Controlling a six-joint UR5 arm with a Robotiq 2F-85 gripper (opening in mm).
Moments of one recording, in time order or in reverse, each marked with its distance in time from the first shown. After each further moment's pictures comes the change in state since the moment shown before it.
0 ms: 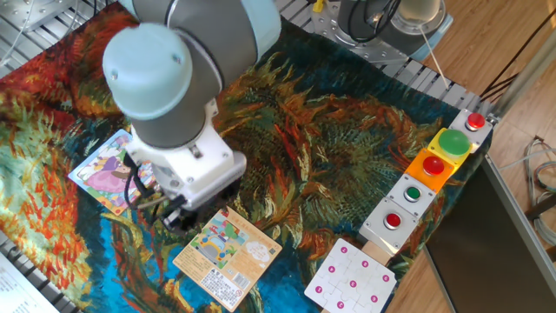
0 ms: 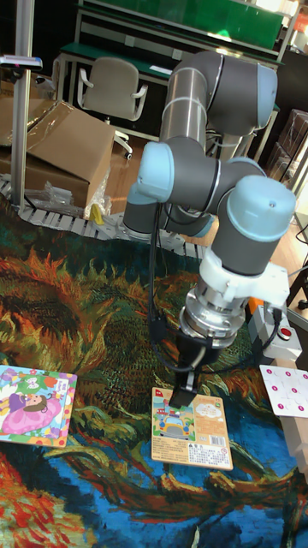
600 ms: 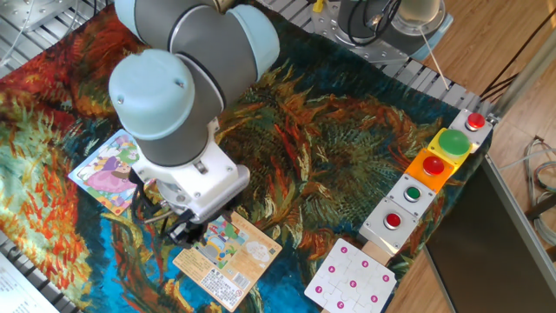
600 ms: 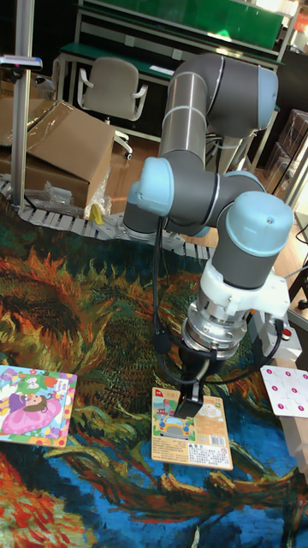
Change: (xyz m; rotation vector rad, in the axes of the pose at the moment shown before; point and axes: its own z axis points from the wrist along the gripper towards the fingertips) arm -0.012 -0.002 0.018 -0.001 -0.020 -0.041
